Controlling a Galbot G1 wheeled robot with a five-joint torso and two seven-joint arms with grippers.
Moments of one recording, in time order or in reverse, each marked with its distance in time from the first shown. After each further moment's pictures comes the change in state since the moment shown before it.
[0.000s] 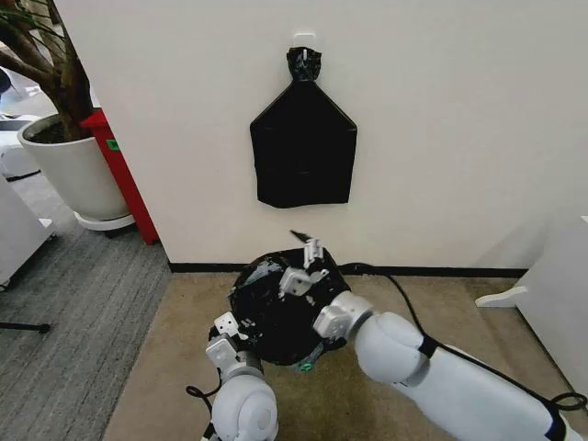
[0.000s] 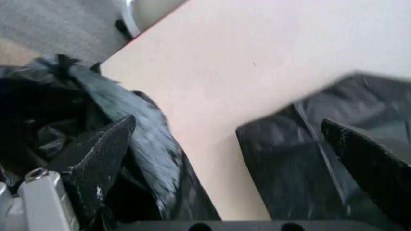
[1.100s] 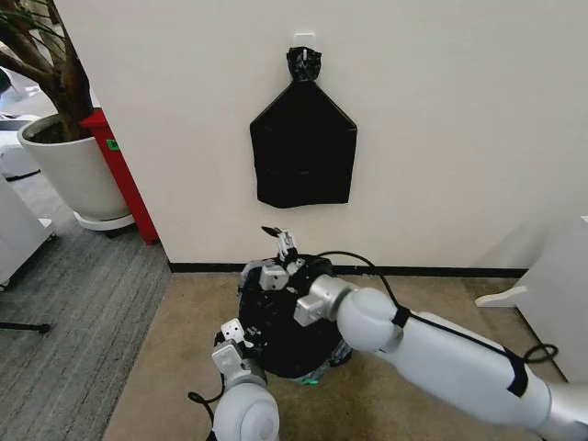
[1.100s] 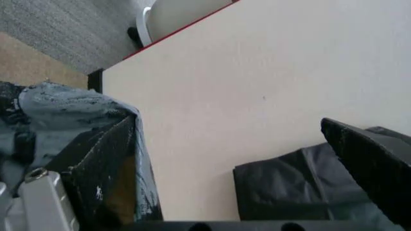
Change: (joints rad) left arm 0.051 0.010 0.027 -0.006 0.063 0.046 0.036; right arm 0.282 0.081 -0.175 -0.140 0.064 -0.016 -0.043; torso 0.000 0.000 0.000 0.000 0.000
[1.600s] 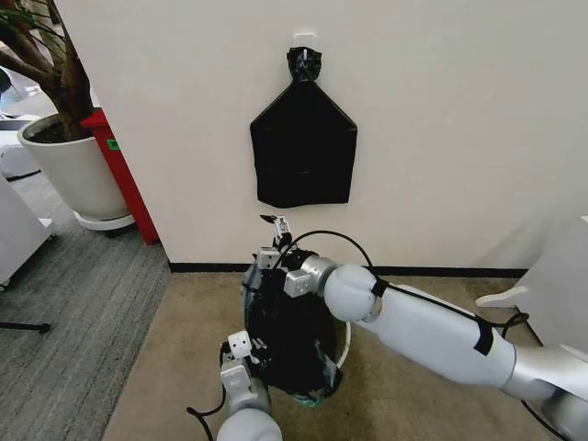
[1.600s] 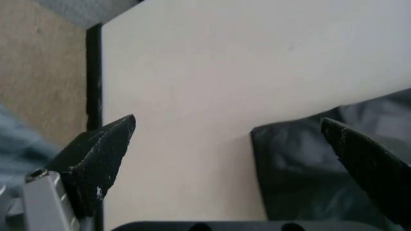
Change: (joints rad) left arm 0.117 0.028 0.056 -0.065 0.210 -0.029 0.079; right arm 0.091 0.029 -0.053 -0.198 0.055 0.022 0.000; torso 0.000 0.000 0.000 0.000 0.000
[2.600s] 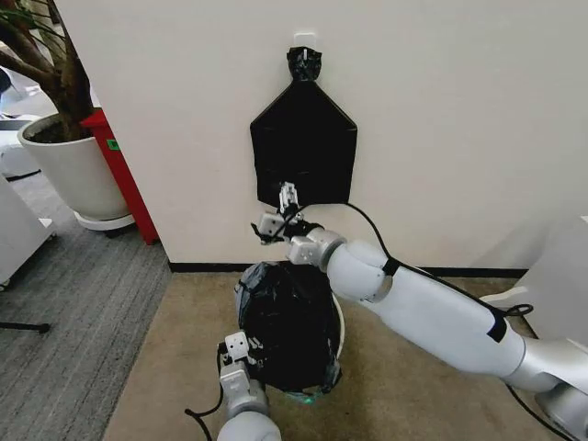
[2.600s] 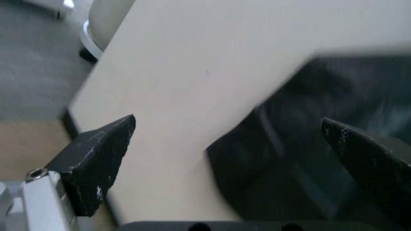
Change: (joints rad) left arm -0.097 -0.041 -0.067 0.126 0.036 -0.068 -0.016; right arm -0.048 0.045 0.189 0.295 0.503 -0.337 0.250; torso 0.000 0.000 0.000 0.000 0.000
